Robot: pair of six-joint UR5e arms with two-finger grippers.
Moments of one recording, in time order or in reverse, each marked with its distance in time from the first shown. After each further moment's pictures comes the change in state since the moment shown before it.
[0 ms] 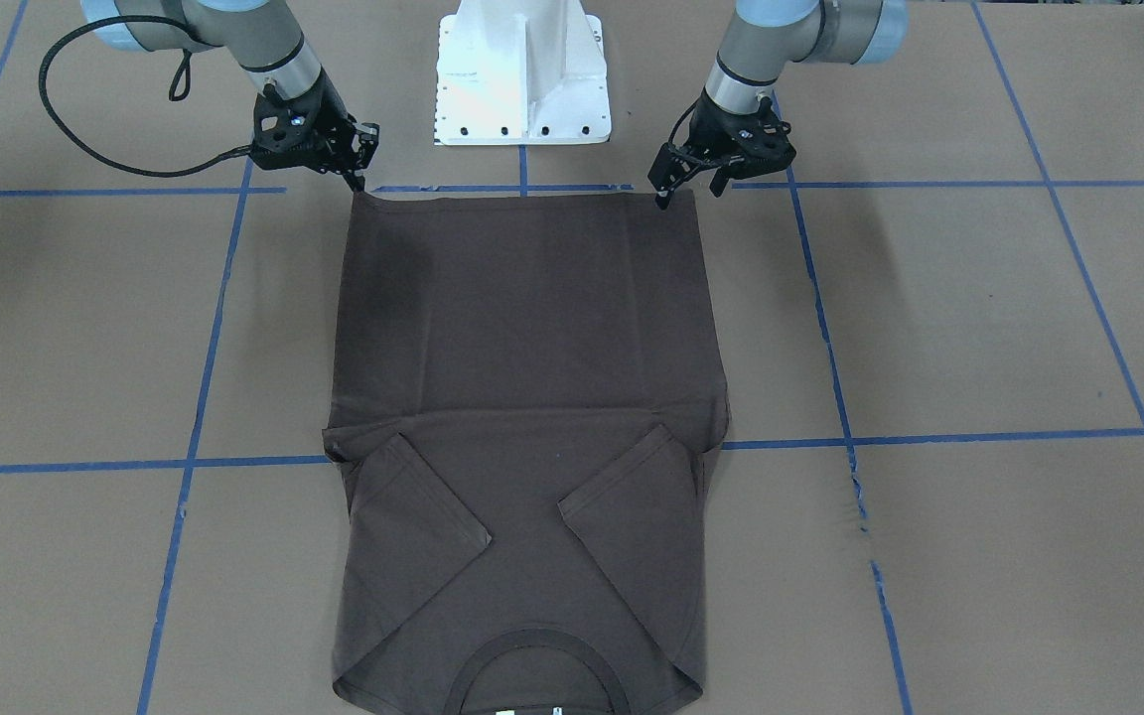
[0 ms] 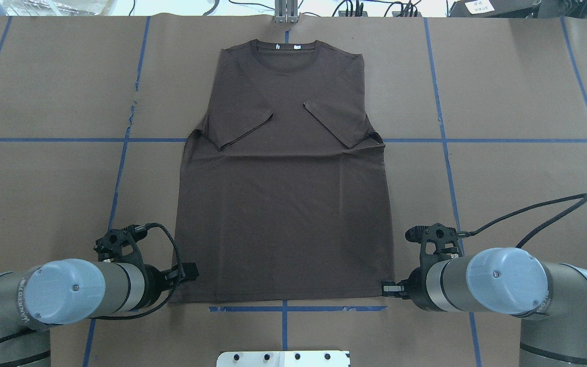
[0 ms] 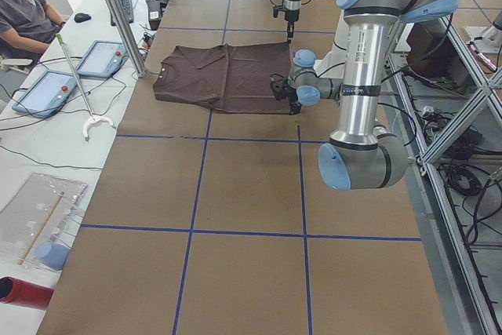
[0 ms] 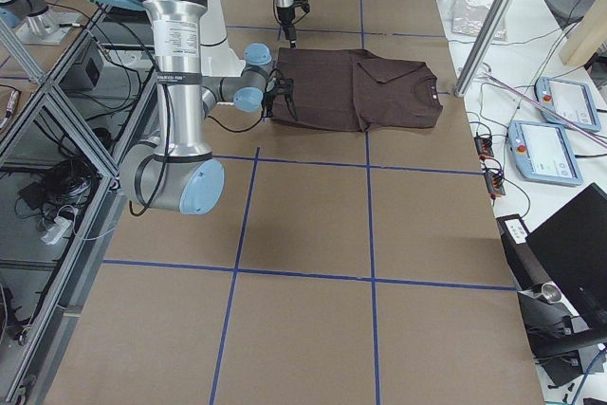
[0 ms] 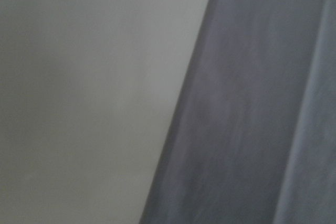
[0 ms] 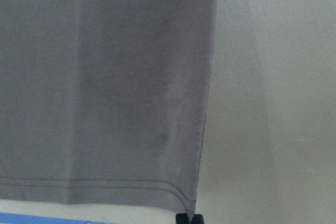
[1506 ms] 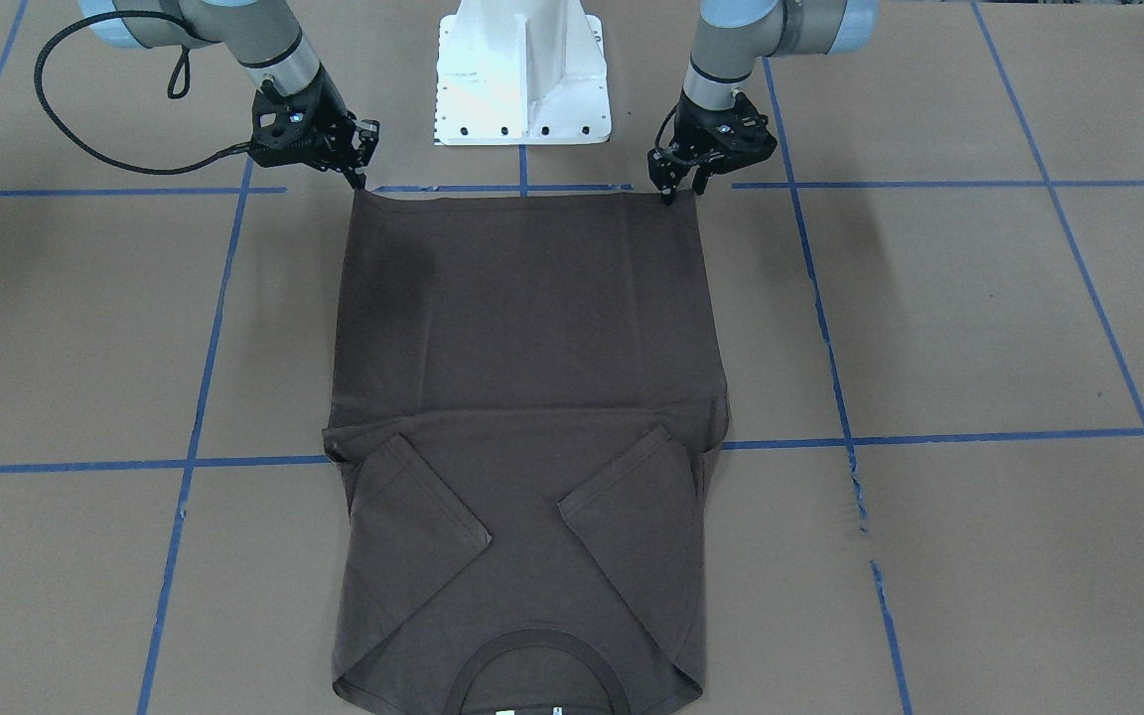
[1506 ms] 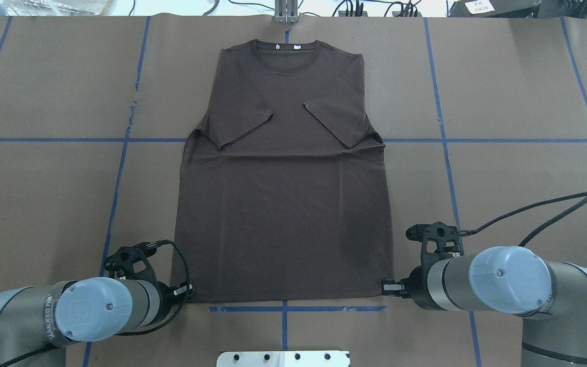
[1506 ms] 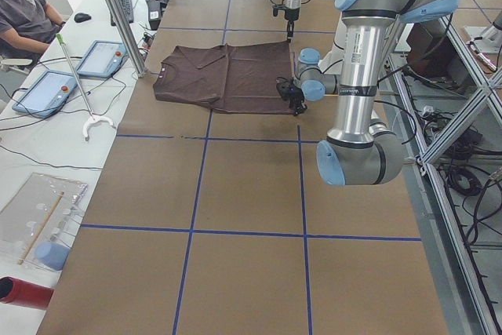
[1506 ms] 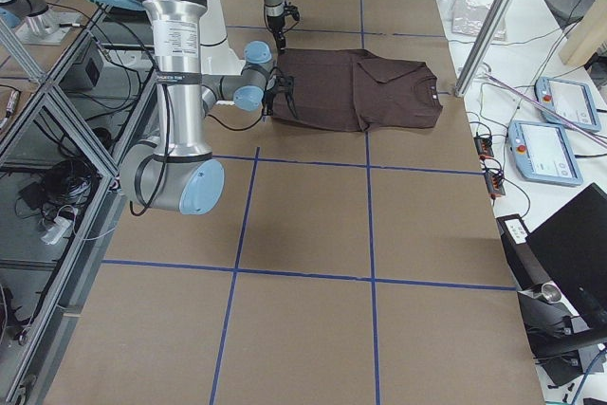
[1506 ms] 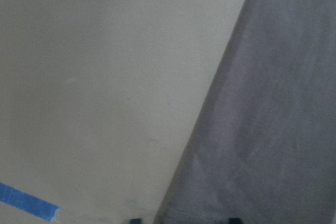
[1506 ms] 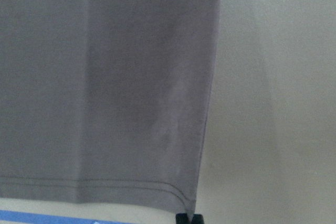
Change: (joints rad) left arm 0.041 -0.046 0.006 0.141 0.021 -0.039; right arm 0.004 -0.002 0.010 0.001 0.001 0.000
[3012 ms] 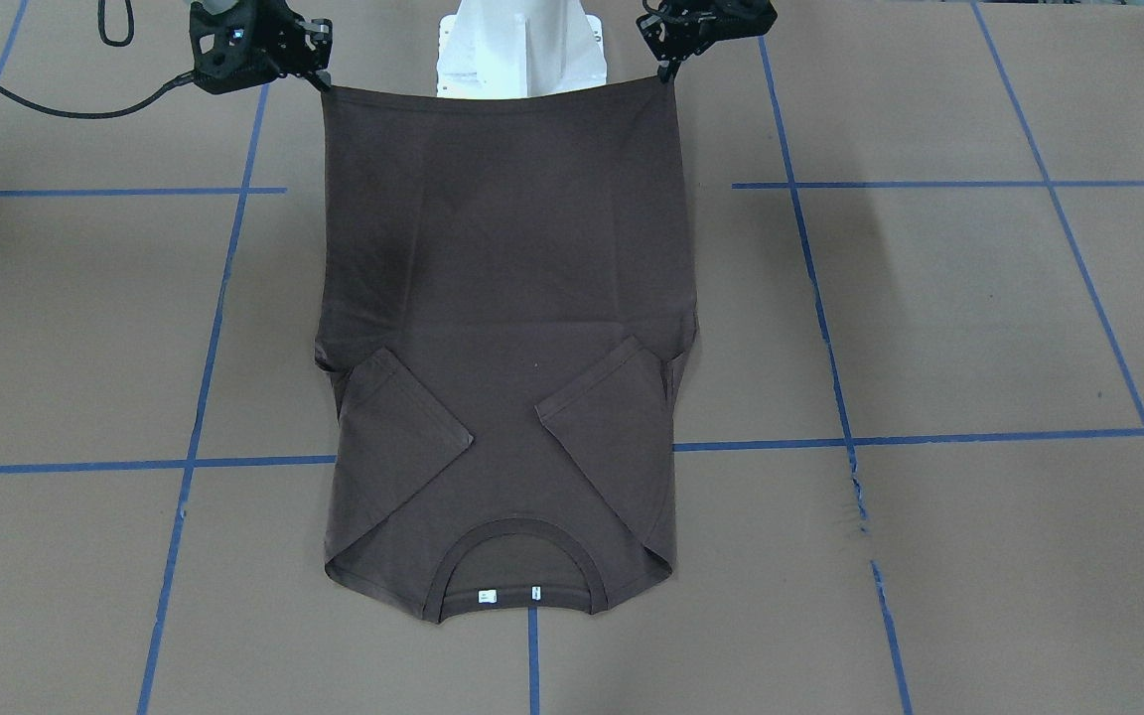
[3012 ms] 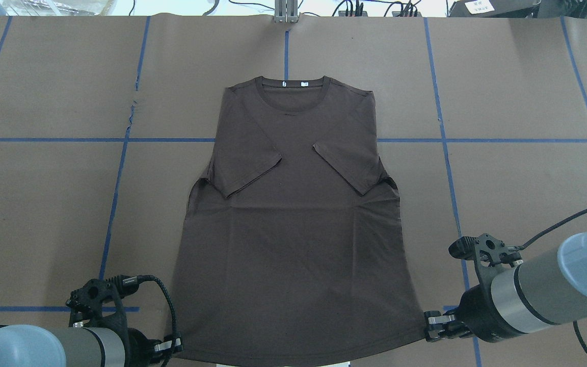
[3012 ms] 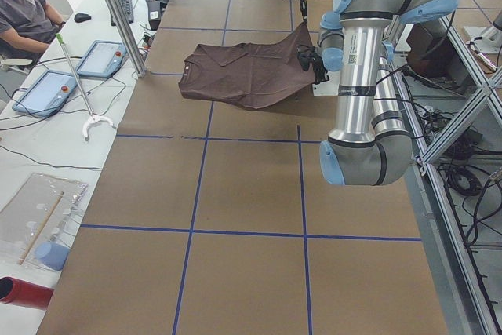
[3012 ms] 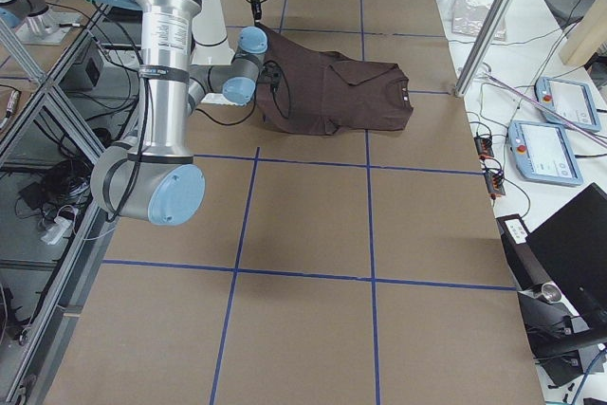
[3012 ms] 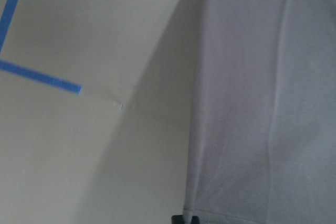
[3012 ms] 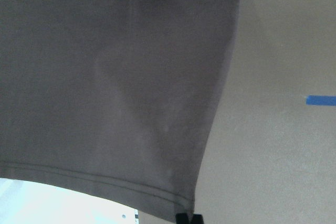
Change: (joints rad) left arm 0.130 0.026 -0.398 0.271 -0.019 0.015; right arm 0.071 -0.156 0.217 0.006 0.337 -0.003
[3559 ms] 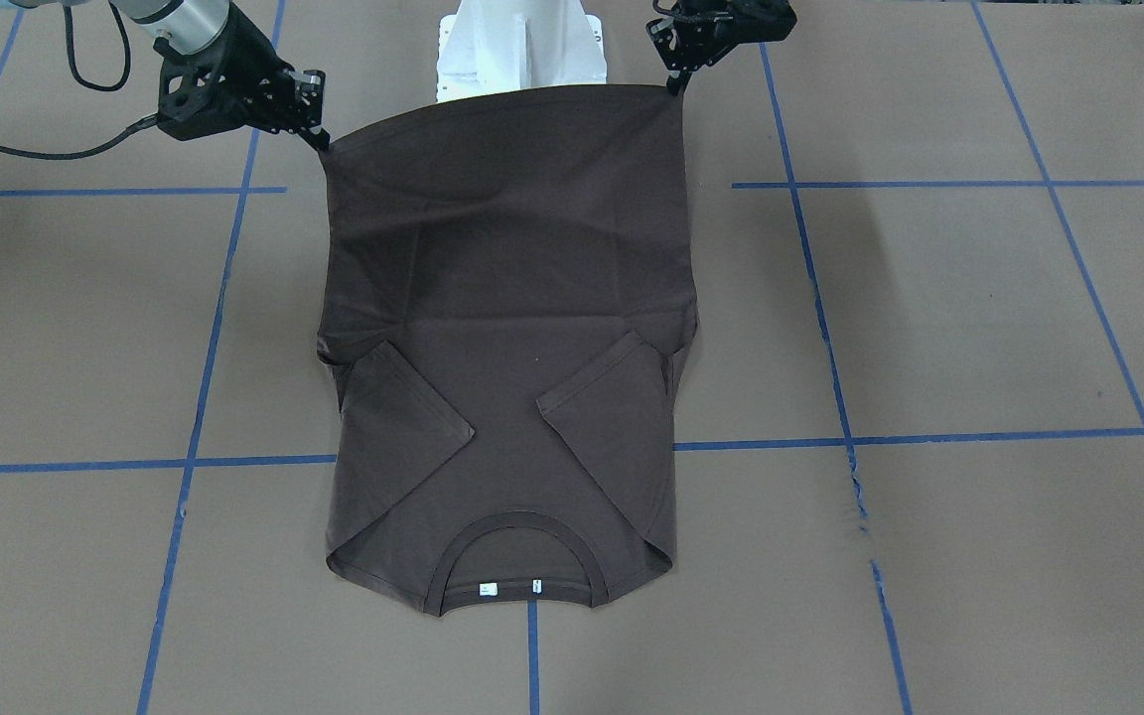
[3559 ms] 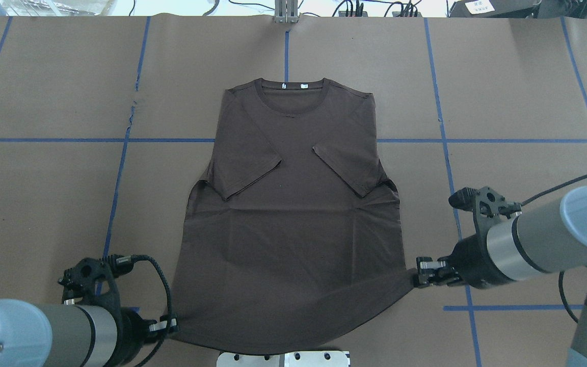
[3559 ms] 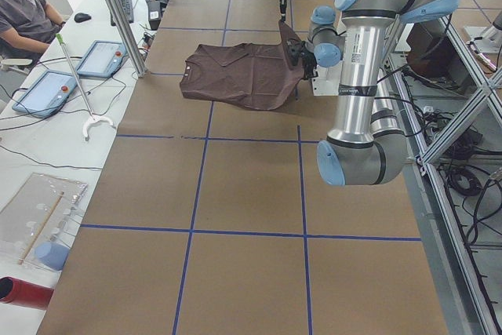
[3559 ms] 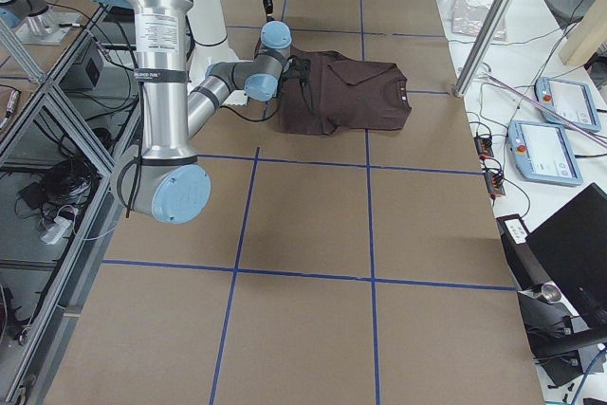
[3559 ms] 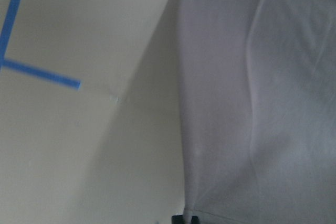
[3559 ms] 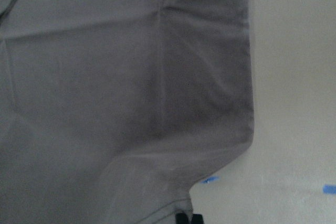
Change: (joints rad) left arm -0.186 -0.045 0.012 0.013 -0.053 0.136; right arm 0.252 0.145 -0.108 0.002 0.013 -0.018
